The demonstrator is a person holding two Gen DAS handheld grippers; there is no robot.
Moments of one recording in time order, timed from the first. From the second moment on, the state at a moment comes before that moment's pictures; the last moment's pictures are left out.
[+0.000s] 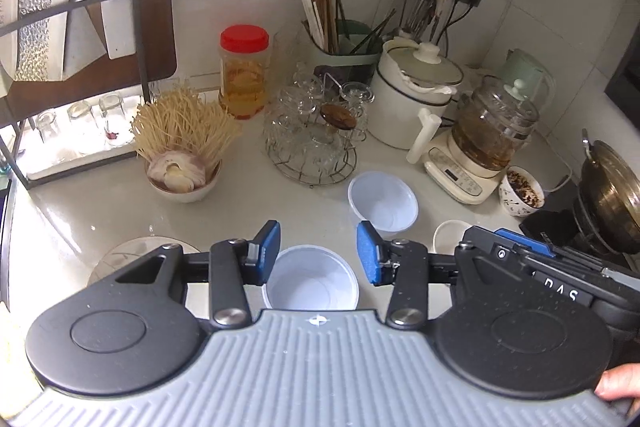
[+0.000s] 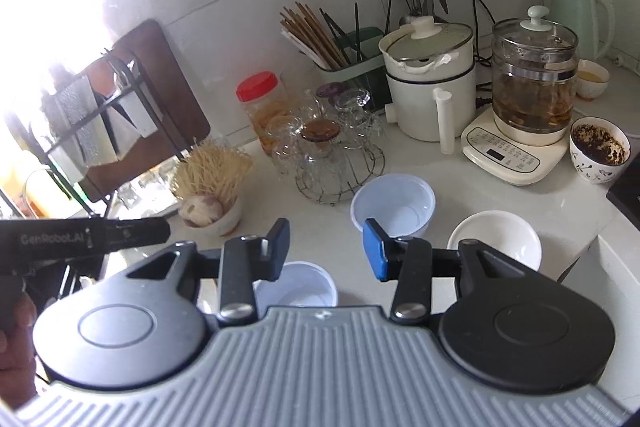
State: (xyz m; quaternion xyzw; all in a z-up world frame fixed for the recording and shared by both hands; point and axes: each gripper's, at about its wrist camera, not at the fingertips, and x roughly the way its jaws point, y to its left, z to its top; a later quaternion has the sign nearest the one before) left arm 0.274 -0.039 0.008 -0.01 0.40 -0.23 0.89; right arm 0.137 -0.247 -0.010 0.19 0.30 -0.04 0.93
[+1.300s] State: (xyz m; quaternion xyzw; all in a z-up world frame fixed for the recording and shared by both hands) left arm 0.324 -0.096 -0.030 -0.02 0.42 -0.29 0.86; right arm 0.138 -0.303 -0.029 0.24 0.32 -0.16 0.90
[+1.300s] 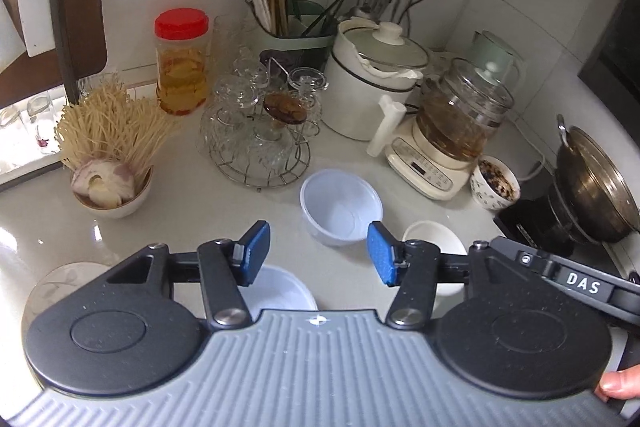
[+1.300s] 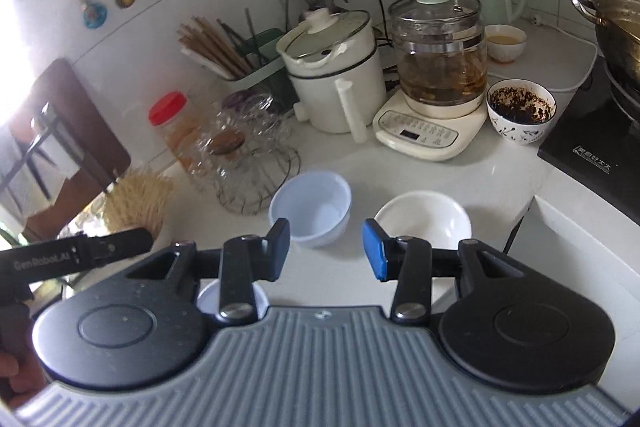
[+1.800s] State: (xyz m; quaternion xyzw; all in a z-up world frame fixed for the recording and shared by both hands) left arm 0.382 -0.158 -0.082 -0.02 0.47 -0.23 0.85; right arm 0.212 -0.376 -0.073 0.25 0.38 -0.11 0.88
